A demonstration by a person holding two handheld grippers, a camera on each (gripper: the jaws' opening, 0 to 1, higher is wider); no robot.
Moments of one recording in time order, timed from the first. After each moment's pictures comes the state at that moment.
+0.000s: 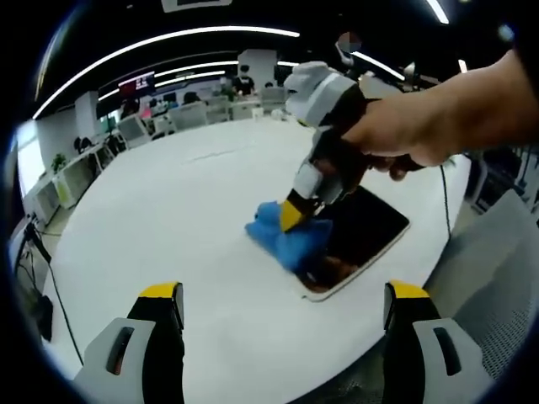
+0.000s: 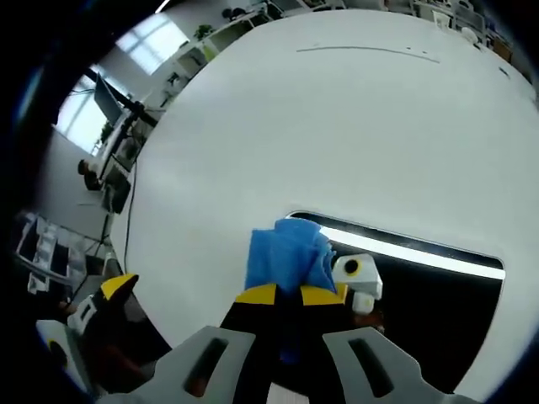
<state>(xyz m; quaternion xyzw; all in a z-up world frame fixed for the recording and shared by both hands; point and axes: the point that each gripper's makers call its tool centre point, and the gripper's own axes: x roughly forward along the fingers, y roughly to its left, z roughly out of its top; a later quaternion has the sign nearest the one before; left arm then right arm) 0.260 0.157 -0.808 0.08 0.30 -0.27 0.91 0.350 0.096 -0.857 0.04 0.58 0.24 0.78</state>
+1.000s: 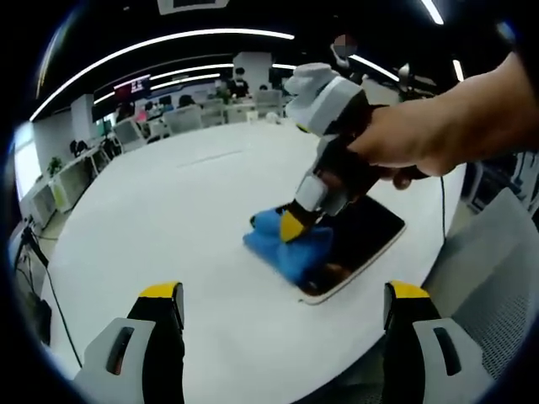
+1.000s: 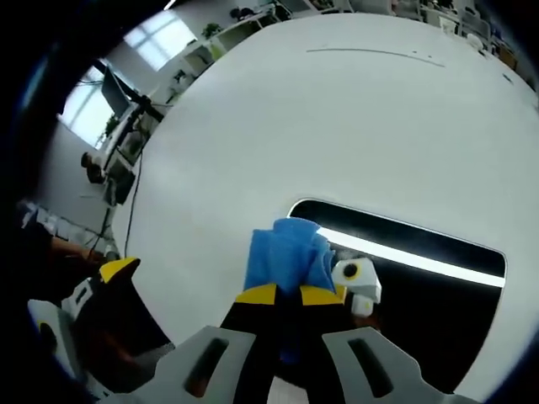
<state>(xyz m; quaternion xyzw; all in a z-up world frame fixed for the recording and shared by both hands) 0.261 0.152 -0.801 0.07 0.30 -0.27 0.91 0.338 0.093 -0.856 0.03 0.57 0.25 0.78</state>
